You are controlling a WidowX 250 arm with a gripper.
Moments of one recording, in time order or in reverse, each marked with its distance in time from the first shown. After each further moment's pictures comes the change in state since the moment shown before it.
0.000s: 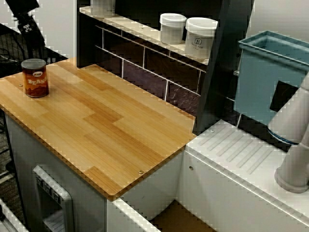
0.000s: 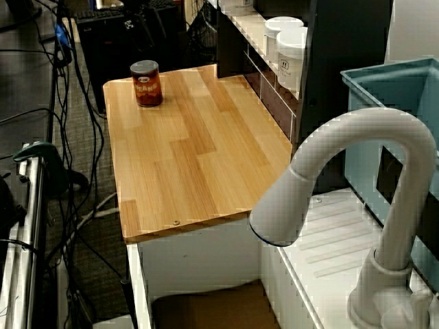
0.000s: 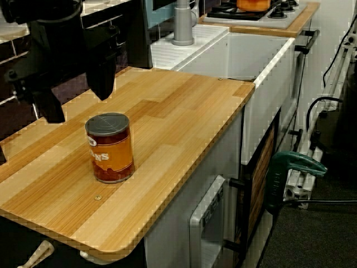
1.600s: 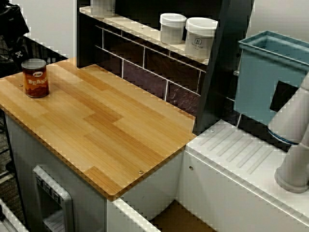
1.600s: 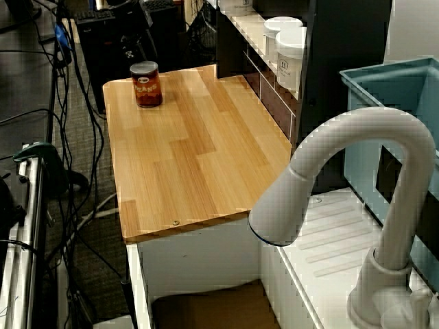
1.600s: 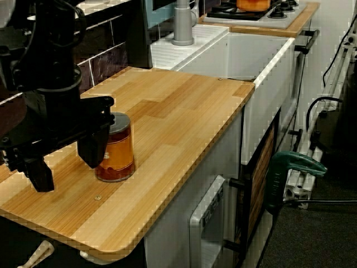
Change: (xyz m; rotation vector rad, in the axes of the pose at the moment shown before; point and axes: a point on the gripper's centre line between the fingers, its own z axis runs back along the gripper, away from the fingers) arm -0.038 0.037 -0.034 0.169 0.118 0.019
